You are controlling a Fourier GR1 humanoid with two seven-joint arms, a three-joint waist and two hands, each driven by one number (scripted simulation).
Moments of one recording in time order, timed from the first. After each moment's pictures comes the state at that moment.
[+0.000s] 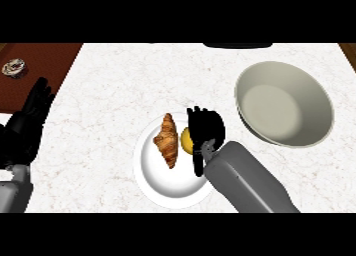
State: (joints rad) left arm -0.15 0.39 -0.01 -1.51 0.13 0.19 0.10; right arm -0.63 -0.01 0.53 -1.17 0.72 0.43 0.86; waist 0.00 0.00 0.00
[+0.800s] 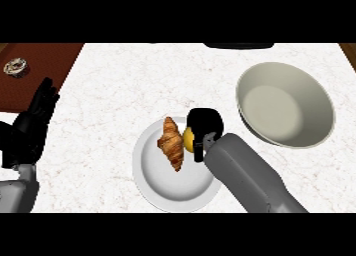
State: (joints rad) left arm -0.16 0.33 0.03 -1.51 0.06 0.15 0.10; right arm -0.72 -0.01 0.53 -0.93 0.68 0.31 0.70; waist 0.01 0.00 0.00
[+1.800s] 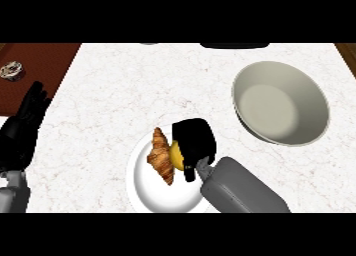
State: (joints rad) left arm -0.12 0.32 0.09 -1.57 0.04 0.11 0.14; right arm -0.58 -0.03 0.69 -1.23 0.82 0.15 0.68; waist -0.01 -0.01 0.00
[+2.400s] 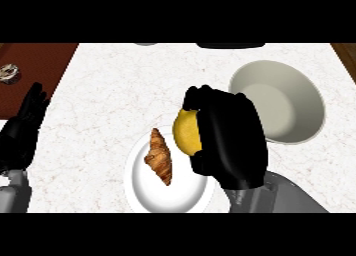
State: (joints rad) left arm -0.12 0.31 0.11 -1.53 0.03 0.10 0.11; right arm -0.64 -0.13 0.58 -1.85 0.98 0.21 0.93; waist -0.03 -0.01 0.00
